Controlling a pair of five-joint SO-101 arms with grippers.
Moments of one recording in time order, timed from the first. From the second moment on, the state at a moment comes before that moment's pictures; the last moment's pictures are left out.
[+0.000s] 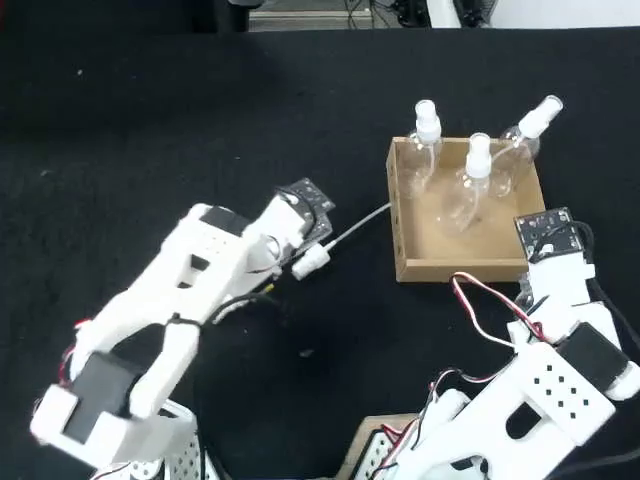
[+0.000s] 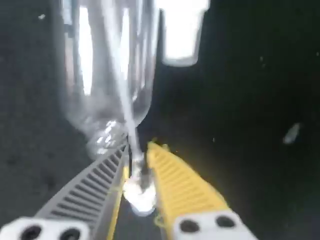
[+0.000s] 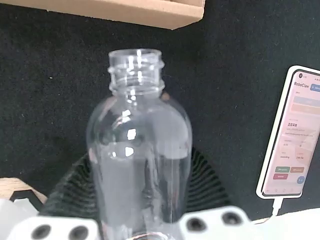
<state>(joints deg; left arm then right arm) 17.7 -8.6 34.9 61.7 -28.7 48.4 -56.7 50.2 79.8 53.7</state>
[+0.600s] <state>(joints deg) 4.9 -24.4 42.4 72.0 -22.3 48.4 -56.7 50.2 79.8 53.7</state>
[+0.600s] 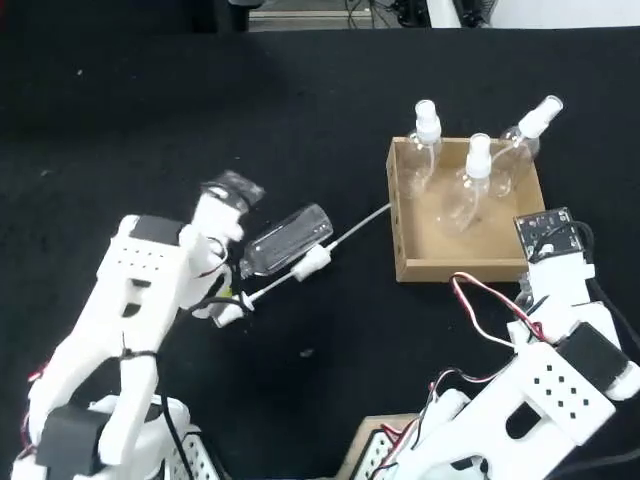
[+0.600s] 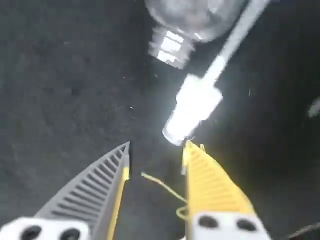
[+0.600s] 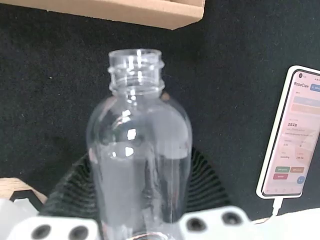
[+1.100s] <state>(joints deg) 10.7 -29.9 54.2 60.0 26.6 48.4 -56.7 50.4 79.8 53.7</state>
